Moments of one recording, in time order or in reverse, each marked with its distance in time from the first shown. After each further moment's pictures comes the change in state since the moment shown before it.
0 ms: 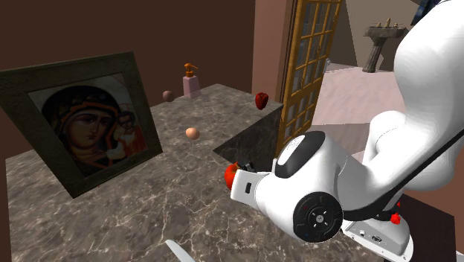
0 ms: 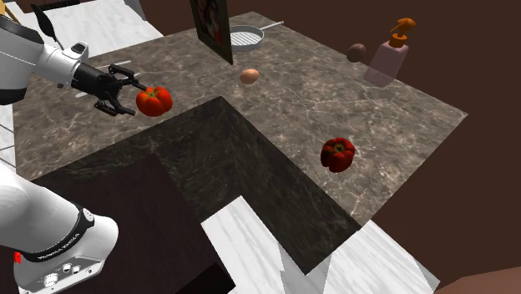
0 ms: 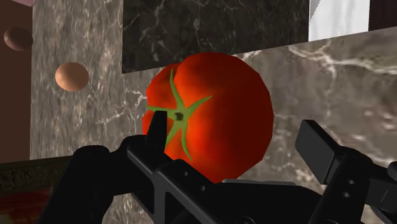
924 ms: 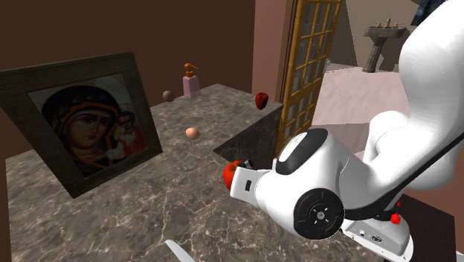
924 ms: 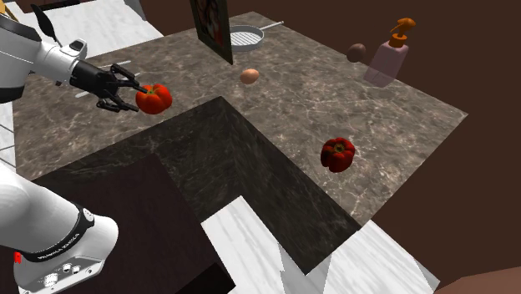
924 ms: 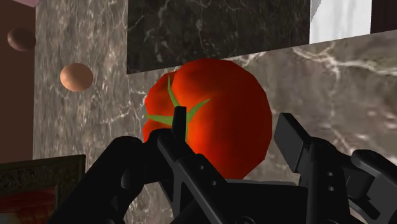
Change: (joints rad) arm 0.010 -0.023 -0.010 0.001 0.019 -0.004 -0.026
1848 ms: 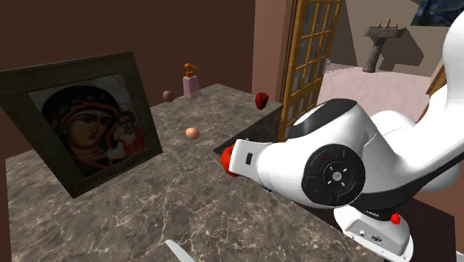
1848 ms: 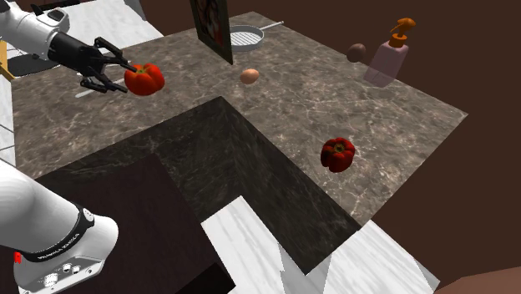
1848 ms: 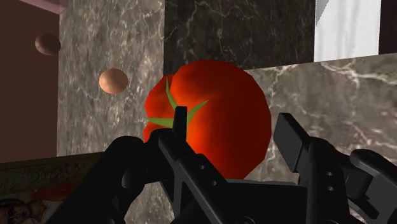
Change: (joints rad) arm 0.093 -0.186 -0.096 0.032 0.154 -0.085 -0.237
